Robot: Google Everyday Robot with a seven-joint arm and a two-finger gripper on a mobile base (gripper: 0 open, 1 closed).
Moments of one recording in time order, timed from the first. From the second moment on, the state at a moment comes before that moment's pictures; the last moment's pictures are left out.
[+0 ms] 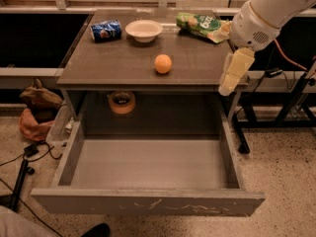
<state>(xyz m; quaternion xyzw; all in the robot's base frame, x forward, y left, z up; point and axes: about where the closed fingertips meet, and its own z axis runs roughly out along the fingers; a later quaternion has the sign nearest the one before) 0.582 -0.171 0.932 -0.66 0.71 0.07 0.22</state>
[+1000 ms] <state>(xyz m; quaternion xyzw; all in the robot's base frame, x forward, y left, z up) 0.685 -0.089 0.875 -0.71 0.65 0.16 0.24</state>
